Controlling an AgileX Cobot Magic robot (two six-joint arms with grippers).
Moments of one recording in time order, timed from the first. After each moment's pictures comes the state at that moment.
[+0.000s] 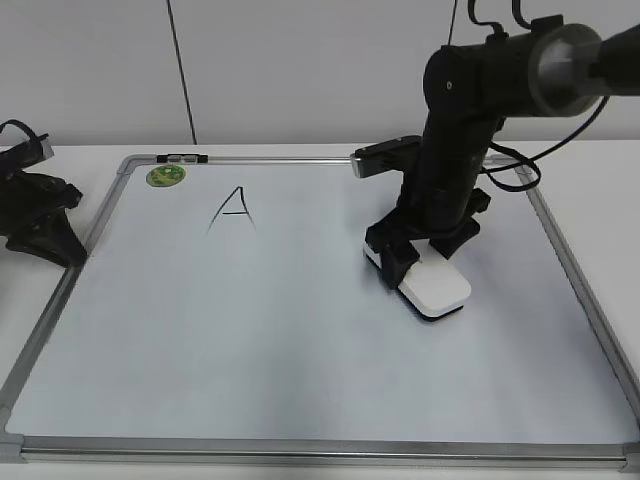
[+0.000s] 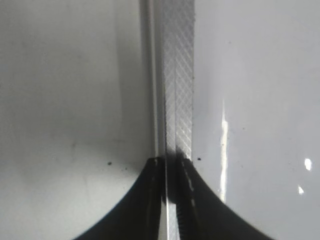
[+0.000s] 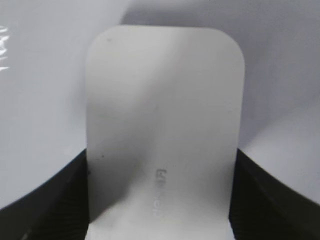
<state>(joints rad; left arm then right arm) 0.15 2.25 -1.60 -0.52 1.03 0.42 0.37 2.18 -1.67 0.09 1.06 -0.20</state>
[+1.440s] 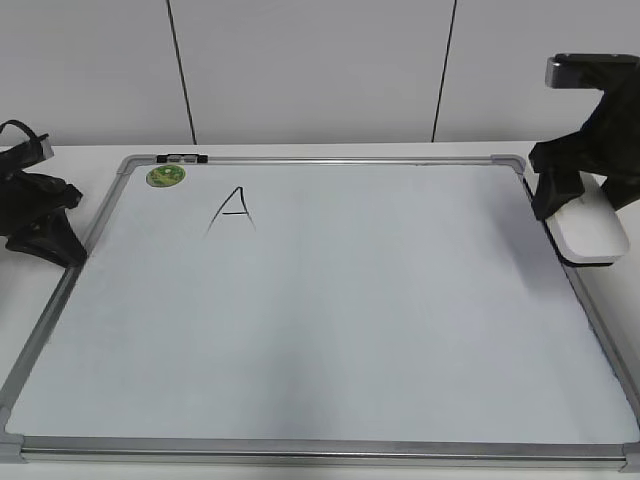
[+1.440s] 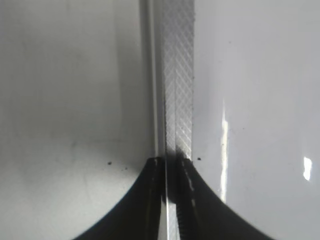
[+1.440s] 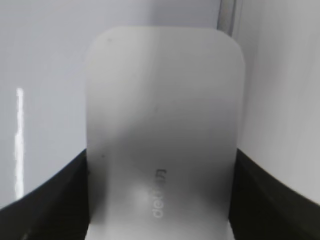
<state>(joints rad) 0.15 2.26 -1.60 -0.52 1.03 0.42 0.04 1.82 -1.39 0.08 0.95 -0.10</state>
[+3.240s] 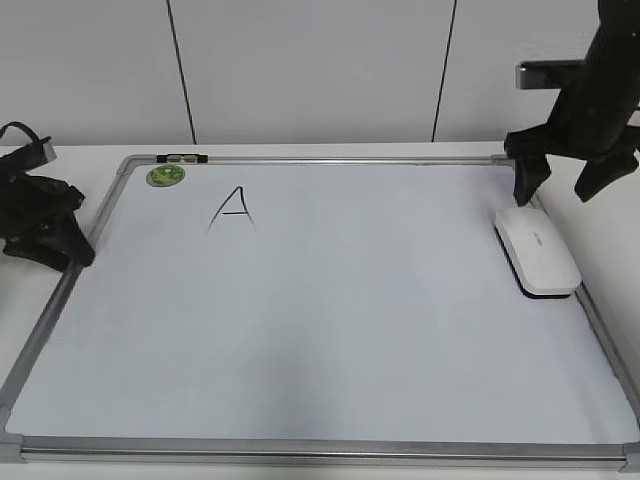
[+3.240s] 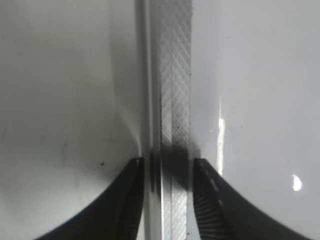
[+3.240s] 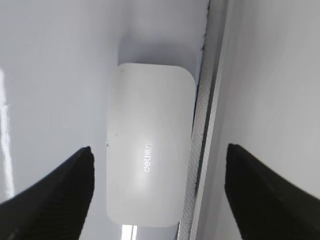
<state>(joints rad) 0.15 2.26 -1.60 -0.54 1.04 0.42 0.04 2.10 -1.78 0.01 1.16 -0.04</state>
